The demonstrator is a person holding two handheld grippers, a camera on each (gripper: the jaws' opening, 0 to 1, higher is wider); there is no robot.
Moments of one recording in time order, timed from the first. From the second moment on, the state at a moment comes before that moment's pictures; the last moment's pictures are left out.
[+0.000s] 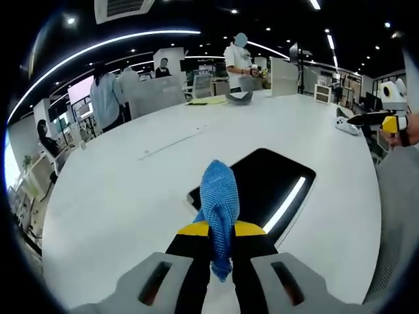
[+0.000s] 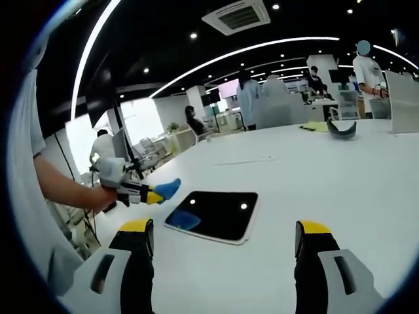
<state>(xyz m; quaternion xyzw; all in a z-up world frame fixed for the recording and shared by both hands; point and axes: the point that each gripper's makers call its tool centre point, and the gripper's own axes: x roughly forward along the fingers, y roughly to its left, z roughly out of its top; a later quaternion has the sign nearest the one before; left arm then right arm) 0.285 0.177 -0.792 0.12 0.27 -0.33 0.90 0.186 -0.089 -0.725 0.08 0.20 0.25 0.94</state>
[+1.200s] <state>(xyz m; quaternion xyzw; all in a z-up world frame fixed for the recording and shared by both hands) 0.335 0.170 -0.802 0.11 0.27 -0.31 0.91 0.194 -0.090 -0.739 0.09 0.22 0.24 0.94</state>
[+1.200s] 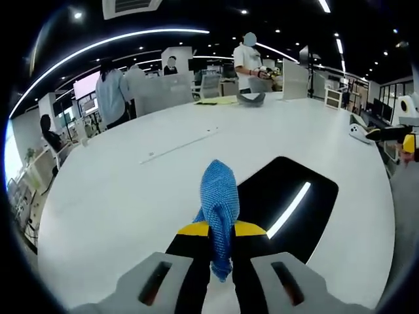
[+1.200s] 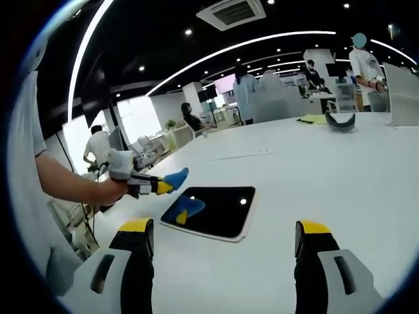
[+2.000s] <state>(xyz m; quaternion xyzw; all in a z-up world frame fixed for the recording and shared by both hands) 0.362 0.169 -0.812 0.10 0.27 -0.28 0.91 0.201 -0.093 -0.747 0.10 0.23 0.24 0.94</state>
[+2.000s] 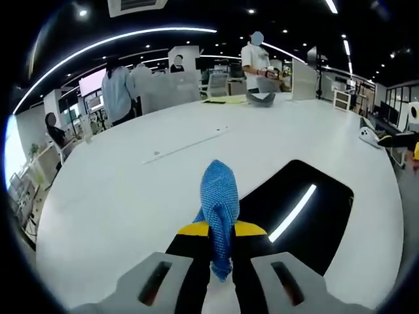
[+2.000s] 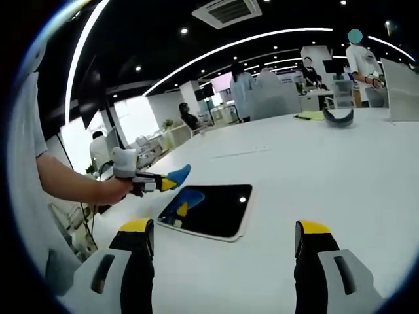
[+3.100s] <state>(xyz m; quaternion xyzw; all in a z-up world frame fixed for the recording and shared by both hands) 0.378 0.162 -0.840 0.09 0.28 -0.28 0.91 0.206 -0.099 -0.763 0.11 0.25 0.23 0.94</state>
